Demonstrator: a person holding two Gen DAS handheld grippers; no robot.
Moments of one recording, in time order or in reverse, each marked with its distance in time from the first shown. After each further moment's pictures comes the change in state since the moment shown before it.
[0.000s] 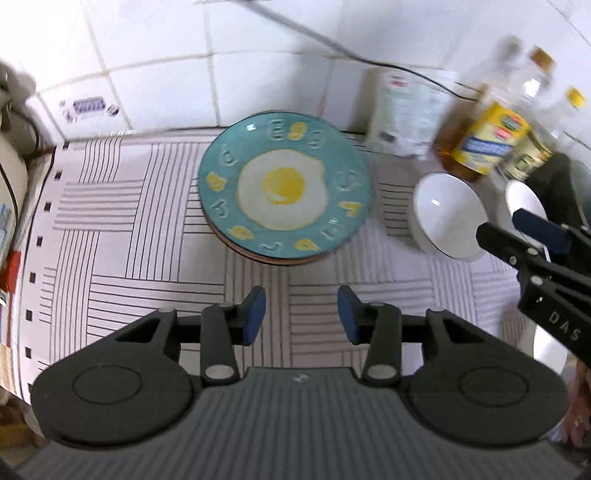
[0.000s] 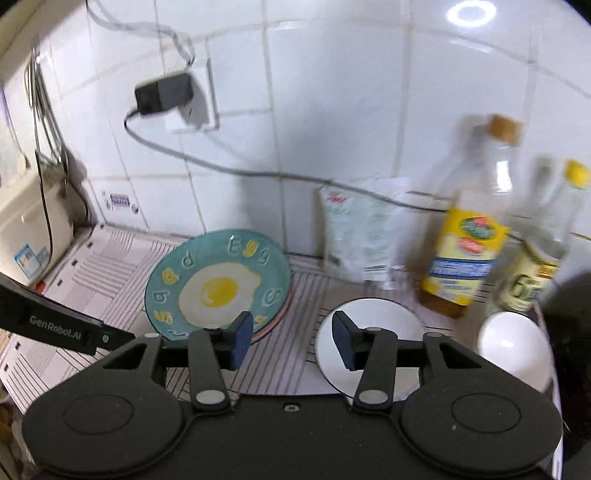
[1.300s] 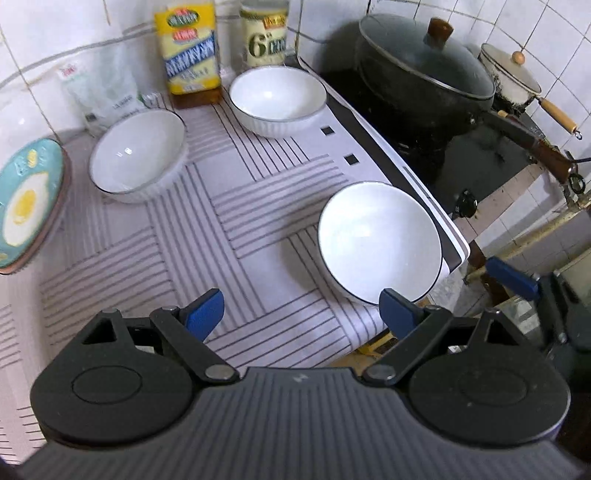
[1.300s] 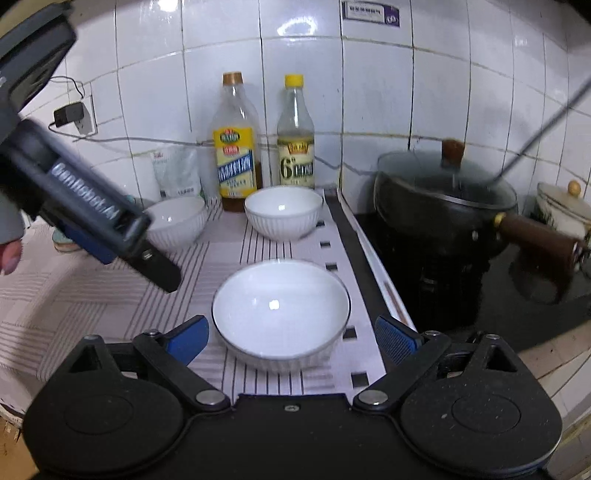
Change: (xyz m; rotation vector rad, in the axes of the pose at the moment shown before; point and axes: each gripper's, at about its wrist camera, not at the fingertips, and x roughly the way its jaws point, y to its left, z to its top) left arm 0.030 -0.268 -0.106 0.413 0.031 -0.193; right arm -0.147 -0.129 -0.243 0.187 -0.153 -0.271
